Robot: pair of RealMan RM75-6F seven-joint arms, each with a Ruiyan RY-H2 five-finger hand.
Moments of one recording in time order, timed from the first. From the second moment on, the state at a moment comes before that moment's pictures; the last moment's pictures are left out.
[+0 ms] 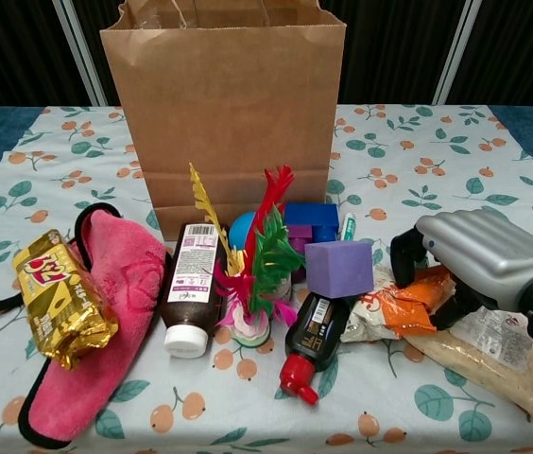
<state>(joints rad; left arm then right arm) -0.09 -1.29 -0.04 -1.15 1.57 1.62 -0.42 0.39 -1.72 0.03 -1.57 -1.26 1.19 -0.60</state>
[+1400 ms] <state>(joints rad) -0.11 -1.27 -0.04 -1.22 1.58 1.60 -0.38 0.85 -1.61 0.57 -1.75 -1.08 1.22 -0.80</state>
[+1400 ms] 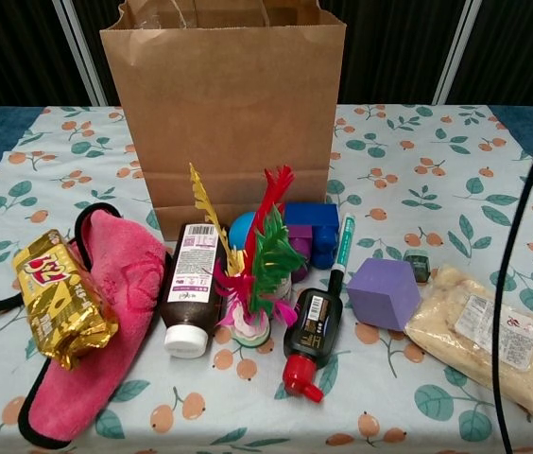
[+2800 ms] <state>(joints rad) -0.11 -1.28 -0.03 -1.24 1.60 1.60 -0.34 0.44 -1.42 0.09 -1.90 -1.23 1.35 -0.21</state>
